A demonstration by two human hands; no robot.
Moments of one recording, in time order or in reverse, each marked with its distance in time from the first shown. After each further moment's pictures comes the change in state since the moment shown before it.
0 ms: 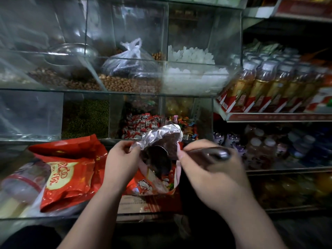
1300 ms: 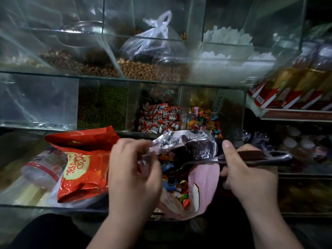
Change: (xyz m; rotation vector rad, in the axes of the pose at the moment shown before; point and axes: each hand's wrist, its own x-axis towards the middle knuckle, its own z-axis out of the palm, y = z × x) left_hand -0.039 0.008 -0.037 0.157 0.204 0.632; right_hand 0.019 0.050 0.043 0.057 0.248 0.454
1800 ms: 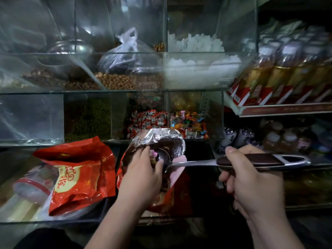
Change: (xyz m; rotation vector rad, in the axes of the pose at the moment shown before) left_hand -0.004 -0.007 0.065 0.282 -0.598 -0.375; right_hand -0.002 0.003 -0.049 0.411 -0.051 0.077
